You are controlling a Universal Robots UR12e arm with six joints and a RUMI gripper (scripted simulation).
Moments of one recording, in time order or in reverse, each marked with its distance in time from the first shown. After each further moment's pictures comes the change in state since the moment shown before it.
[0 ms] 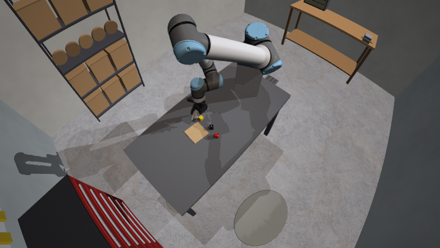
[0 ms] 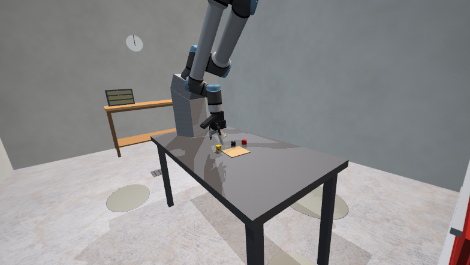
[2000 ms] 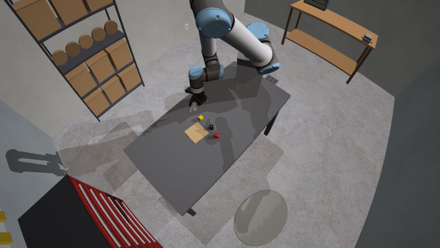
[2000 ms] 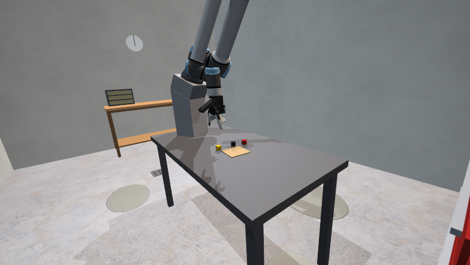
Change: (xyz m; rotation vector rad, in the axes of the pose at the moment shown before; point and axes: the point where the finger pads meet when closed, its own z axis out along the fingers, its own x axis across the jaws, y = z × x) arm -0.003 -0.001 -0.101 0.002 -0.002 -0.002
